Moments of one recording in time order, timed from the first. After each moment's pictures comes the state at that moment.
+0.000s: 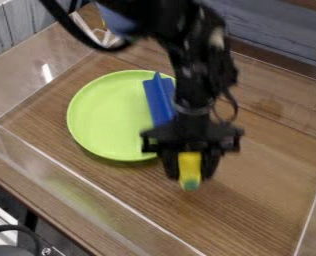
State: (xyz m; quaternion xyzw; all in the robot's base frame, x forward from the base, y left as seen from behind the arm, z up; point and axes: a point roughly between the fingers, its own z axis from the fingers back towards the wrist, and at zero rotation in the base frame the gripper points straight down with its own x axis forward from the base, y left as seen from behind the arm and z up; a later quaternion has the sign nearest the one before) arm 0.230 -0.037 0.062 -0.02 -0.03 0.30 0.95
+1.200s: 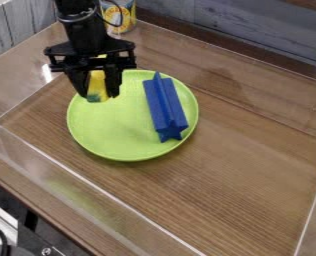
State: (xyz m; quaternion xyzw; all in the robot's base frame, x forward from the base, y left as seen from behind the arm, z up) arm 0.245 0.104 0.086 -0.03 -0.06 0.27 0.96
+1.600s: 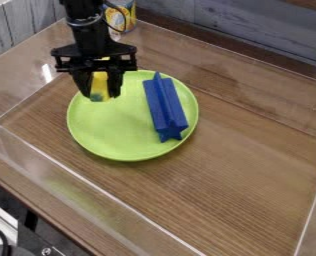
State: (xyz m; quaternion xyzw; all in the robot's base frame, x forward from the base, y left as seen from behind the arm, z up) arm 0.262 0.111 0.072 -0.01 -0.05 0.26 0.96
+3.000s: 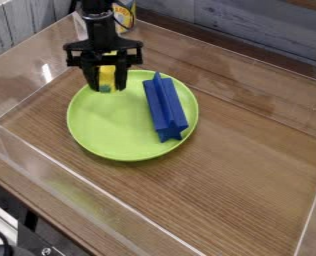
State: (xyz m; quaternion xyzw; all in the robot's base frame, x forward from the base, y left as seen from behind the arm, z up) arm 0.293 0.121 0.059 -0.01 0.00 0.28 0.96
